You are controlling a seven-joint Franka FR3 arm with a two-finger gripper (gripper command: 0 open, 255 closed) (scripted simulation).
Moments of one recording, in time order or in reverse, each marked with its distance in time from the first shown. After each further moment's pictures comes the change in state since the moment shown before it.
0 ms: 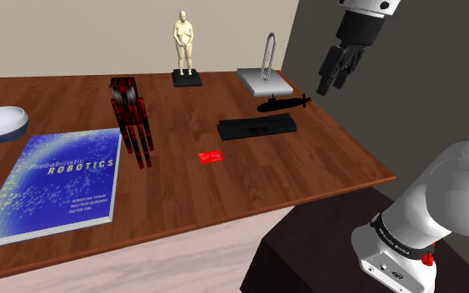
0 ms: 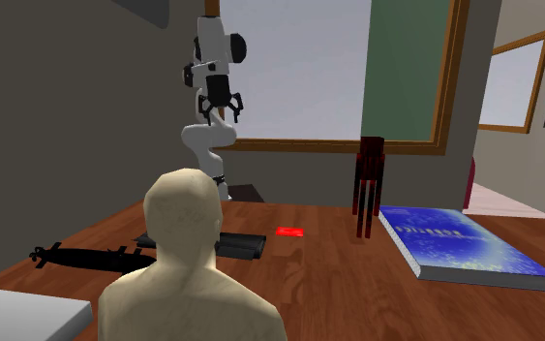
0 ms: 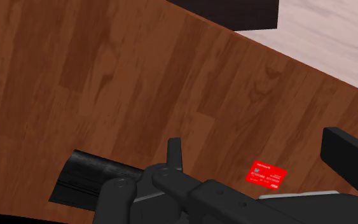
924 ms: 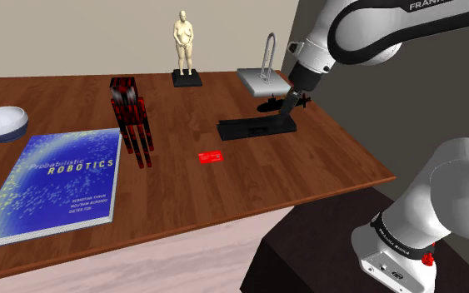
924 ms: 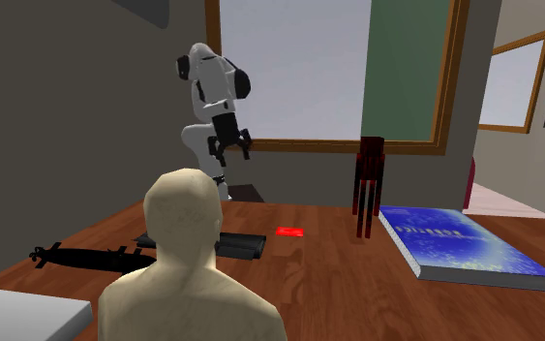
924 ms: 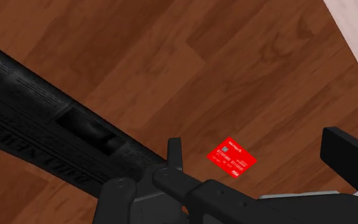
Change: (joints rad) arm 0.154 0.243 -0.123 -0.202 0.093 0.597 -0.444
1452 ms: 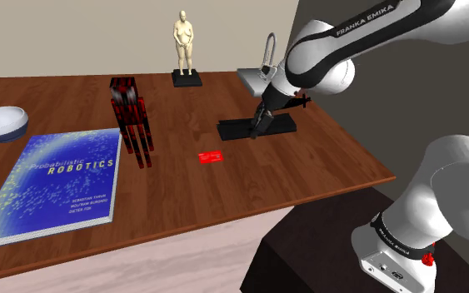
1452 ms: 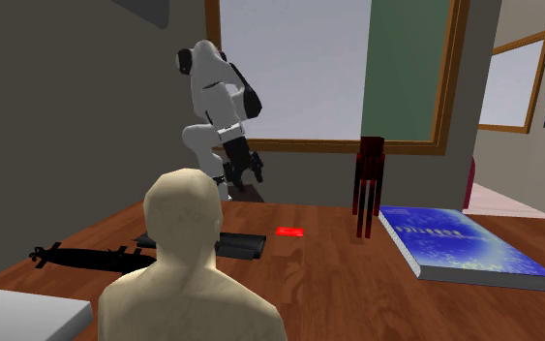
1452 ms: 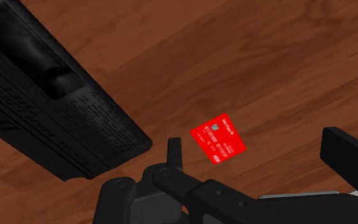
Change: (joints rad) arm 0.199 0.290 -0.126 0.035 0.265 0.319 -0.452
